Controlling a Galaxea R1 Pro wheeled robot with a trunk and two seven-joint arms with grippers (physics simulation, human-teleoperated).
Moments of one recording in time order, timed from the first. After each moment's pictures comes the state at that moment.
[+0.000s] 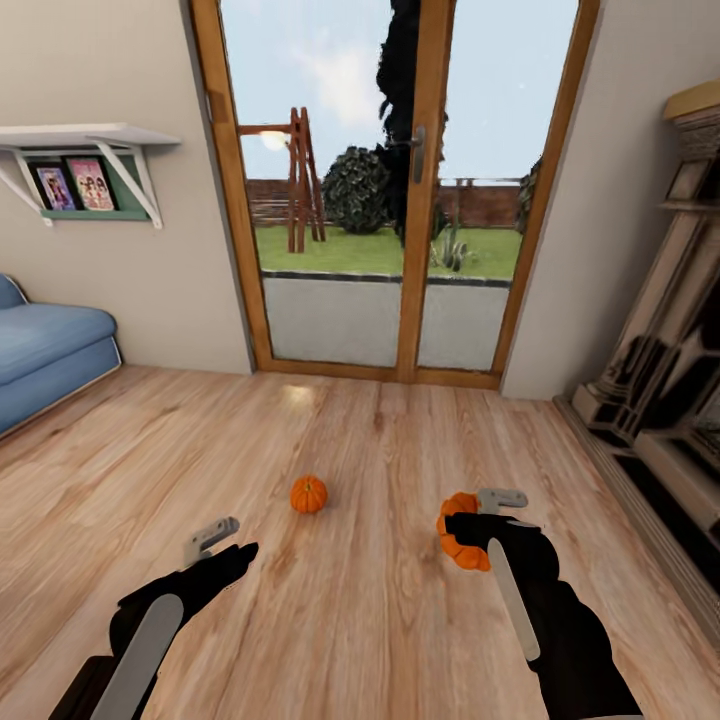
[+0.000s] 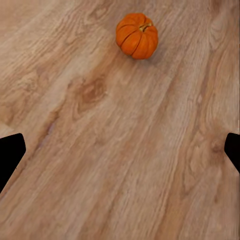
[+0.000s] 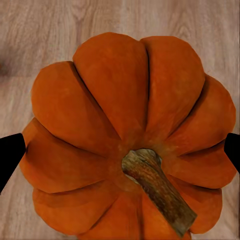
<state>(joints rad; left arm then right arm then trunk) -0.20 0.09 -0.09 -1.56 0.83 0.67 0.56 -0.40 0.07 0.03 -1.42 -0.10 0.90 -0.21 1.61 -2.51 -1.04</state>
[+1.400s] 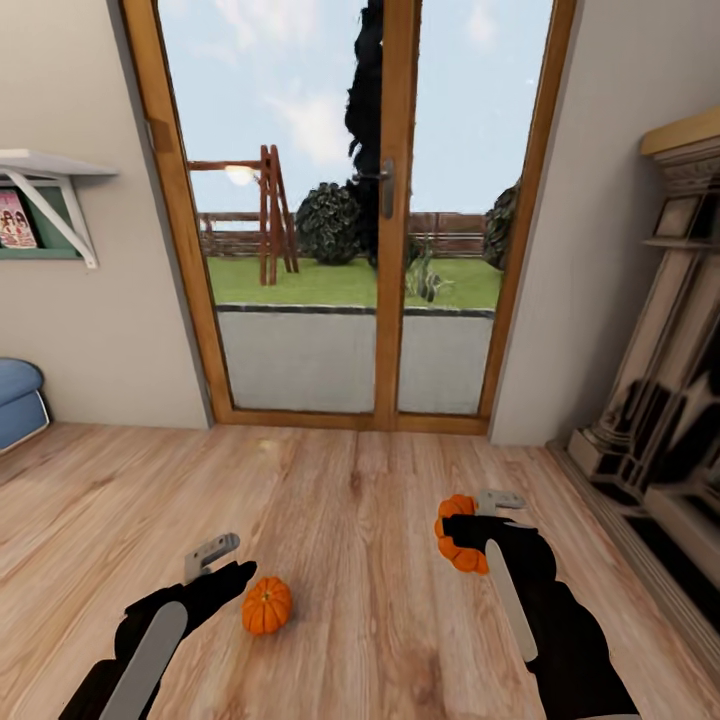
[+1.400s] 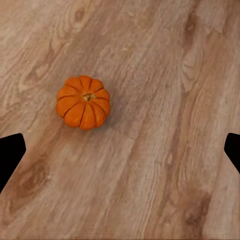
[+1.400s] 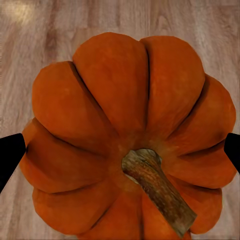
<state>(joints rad) -0.20 0.09 -0.09 -1.47 0.83 0.67 0.56 -0.40 0.07 0.04 -1.41 -0.10 0.90 -0.21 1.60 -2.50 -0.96</state>
